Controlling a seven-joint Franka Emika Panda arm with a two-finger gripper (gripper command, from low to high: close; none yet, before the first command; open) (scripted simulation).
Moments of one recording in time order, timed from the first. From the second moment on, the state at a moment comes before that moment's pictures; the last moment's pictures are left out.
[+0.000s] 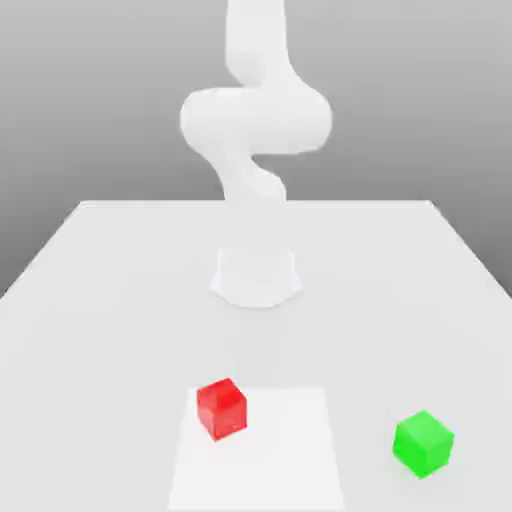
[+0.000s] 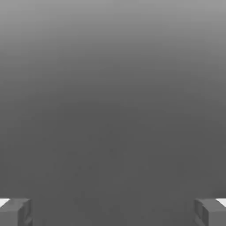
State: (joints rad) arm -0.05 -0.73 0.05 -2.34 -0.03 2.34 0.90
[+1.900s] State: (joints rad) arm -0.31 0.12 0.17 -2.78 -0.08 2.92 1.76
